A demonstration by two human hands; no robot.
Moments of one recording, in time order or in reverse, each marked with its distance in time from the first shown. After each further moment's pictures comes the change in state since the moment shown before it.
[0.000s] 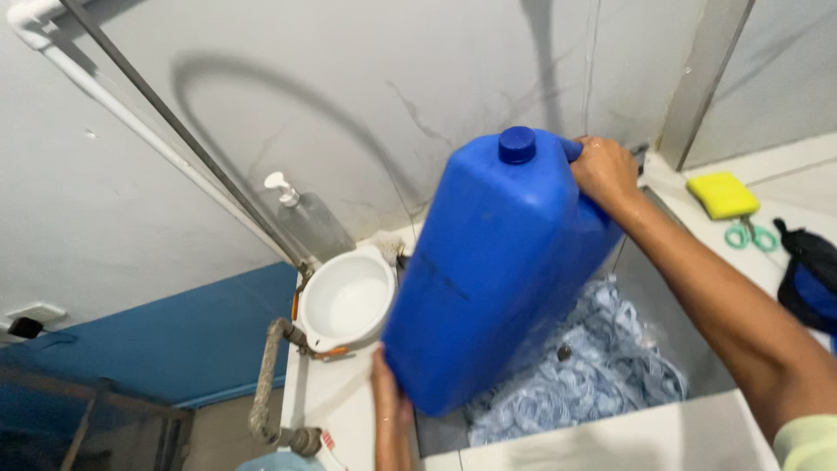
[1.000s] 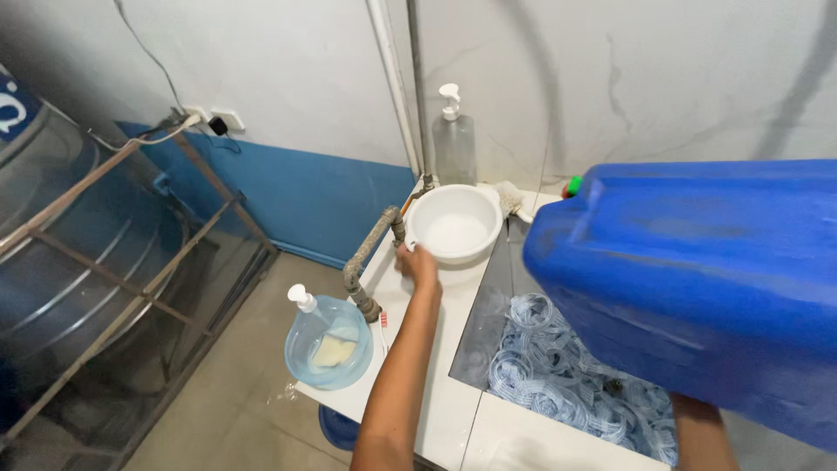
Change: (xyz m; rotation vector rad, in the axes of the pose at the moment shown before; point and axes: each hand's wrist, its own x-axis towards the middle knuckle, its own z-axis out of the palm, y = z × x) left_hand 0.082 0.025 0.000 -0.055 0.230 0.466; right_hand -0.171 0.146 0.129 0.335 -0.189 0.149
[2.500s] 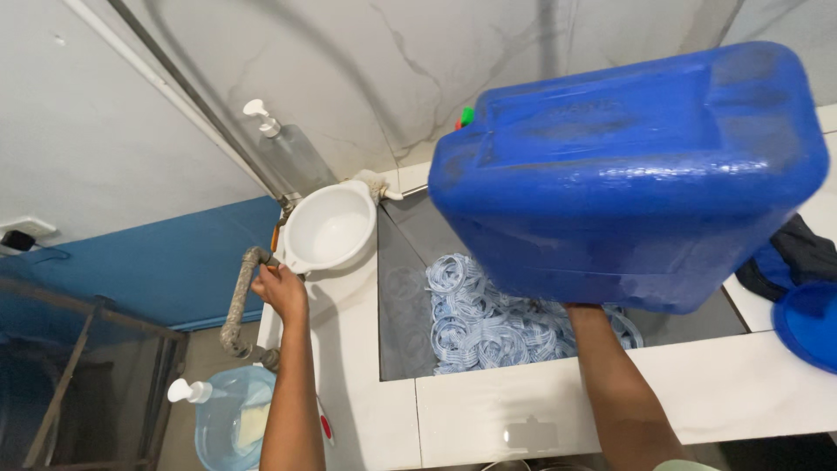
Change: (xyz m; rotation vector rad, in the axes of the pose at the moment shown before) left_hand 0.040 0.055 -0.042 0.974 0.117 0.468; right_hand -0.024 0.007 -0.006 0.234 0.148 0.054
